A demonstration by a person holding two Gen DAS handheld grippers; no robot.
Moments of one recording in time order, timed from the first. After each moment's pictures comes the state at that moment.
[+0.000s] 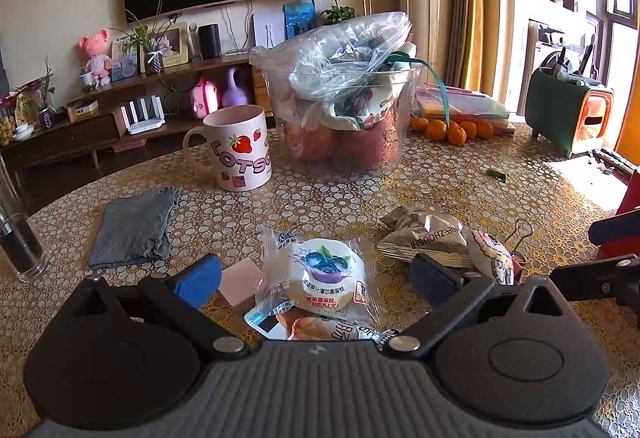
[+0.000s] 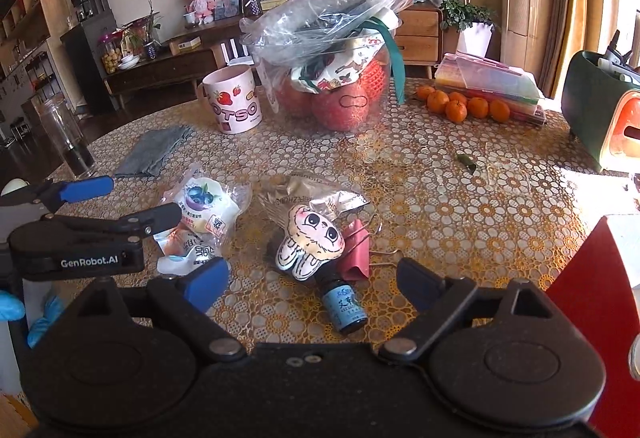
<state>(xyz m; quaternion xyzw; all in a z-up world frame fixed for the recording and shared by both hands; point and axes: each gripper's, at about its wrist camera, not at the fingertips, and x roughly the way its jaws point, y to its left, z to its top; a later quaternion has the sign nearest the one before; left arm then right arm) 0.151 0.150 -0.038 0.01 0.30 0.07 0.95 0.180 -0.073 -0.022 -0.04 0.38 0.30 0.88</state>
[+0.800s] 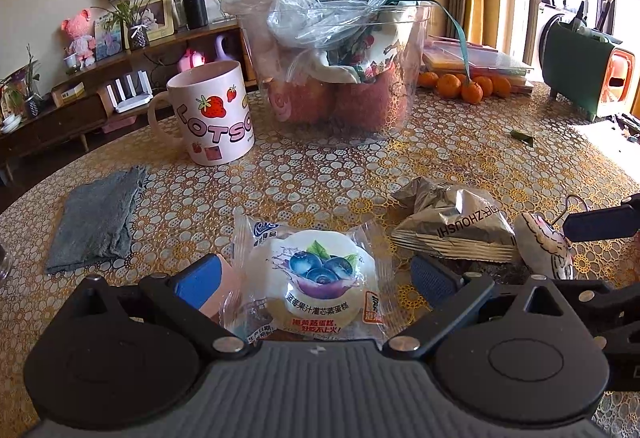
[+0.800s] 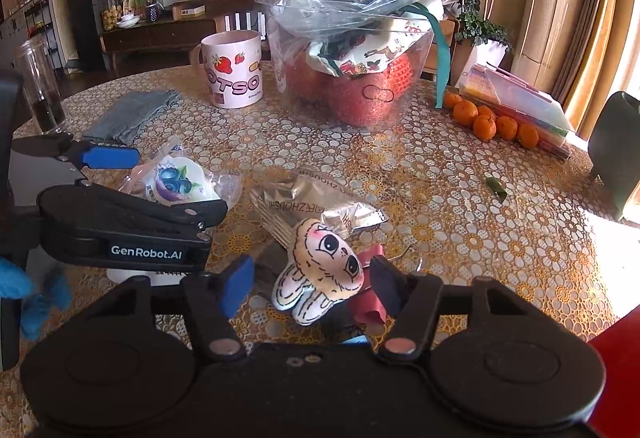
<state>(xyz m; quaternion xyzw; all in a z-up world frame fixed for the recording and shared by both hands) 0.208 0.152 -0.079 0.02 0.35 0.06 0.94 0.205 -0.016 -0.059 -0.13 0.37 0.29 0.88</state>
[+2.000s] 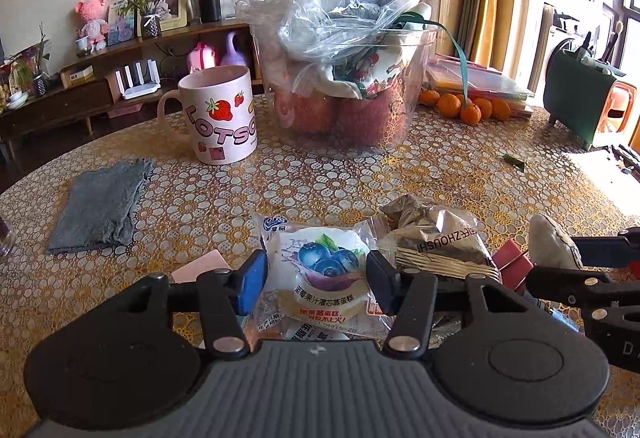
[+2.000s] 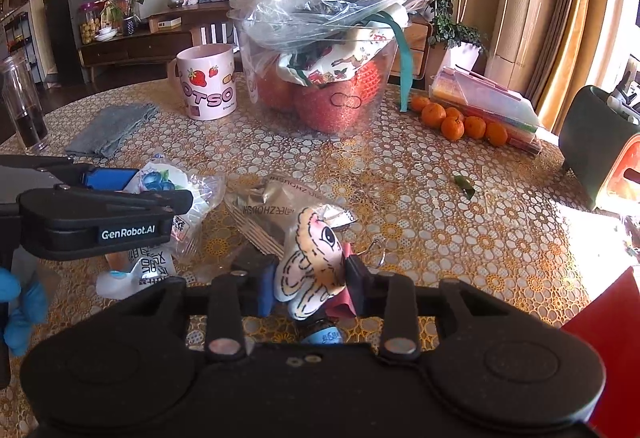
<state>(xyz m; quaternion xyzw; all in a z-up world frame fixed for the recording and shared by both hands) 0.194 0.146 -0.061 -0.02 0.34 0.08 0.94 0.199 -0.033 -0.048 -0.11 0.35 0.26 0.89</state>
